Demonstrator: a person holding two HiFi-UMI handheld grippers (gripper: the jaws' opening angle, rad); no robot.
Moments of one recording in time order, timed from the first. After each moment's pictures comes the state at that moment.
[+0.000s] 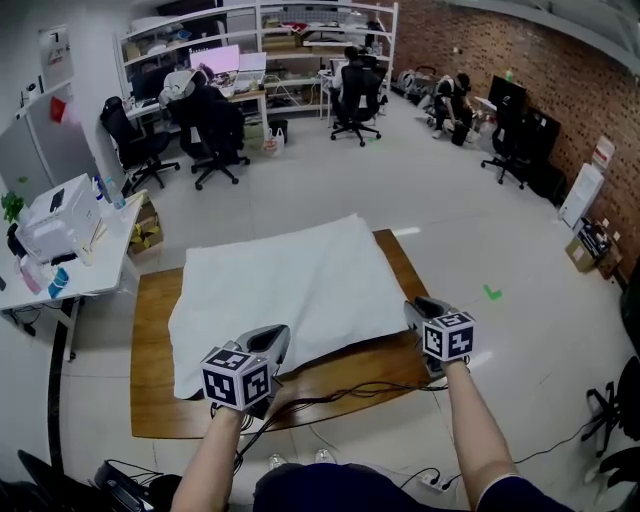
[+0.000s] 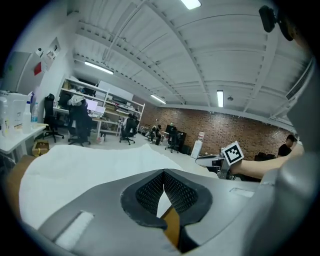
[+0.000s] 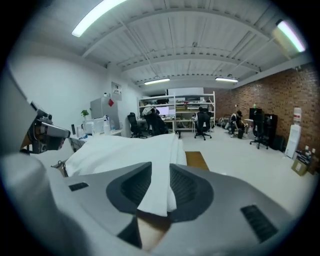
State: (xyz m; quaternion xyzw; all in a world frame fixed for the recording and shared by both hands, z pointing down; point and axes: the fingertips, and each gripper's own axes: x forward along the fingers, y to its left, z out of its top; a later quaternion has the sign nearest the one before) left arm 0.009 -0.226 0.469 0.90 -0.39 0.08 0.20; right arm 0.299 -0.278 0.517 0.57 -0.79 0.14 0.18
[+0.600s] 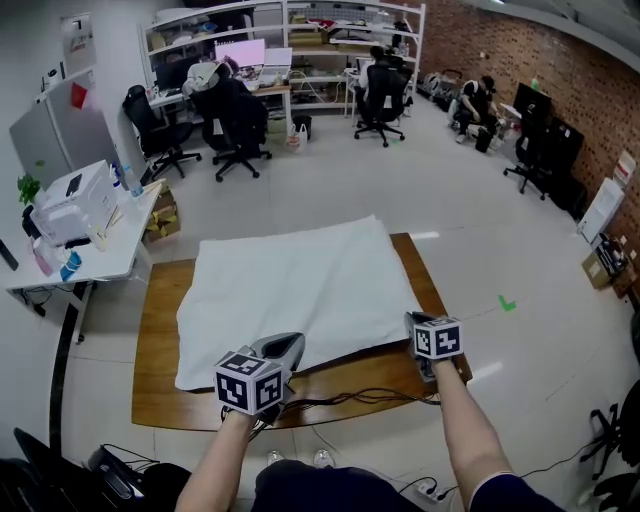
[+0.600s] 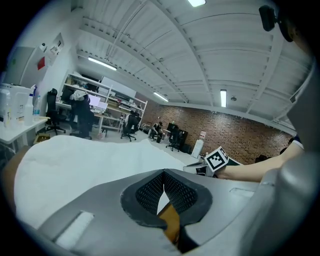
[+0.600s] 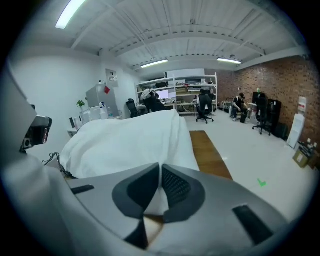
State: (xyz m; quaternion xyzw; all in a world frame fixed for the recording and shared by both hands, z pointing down) left arm 0.025 -0.217 0.489 0.89 -0.40 0.08 0.22; right arm 0.295 -0.308 0.603 0.55 -0.77 0.21 0.24
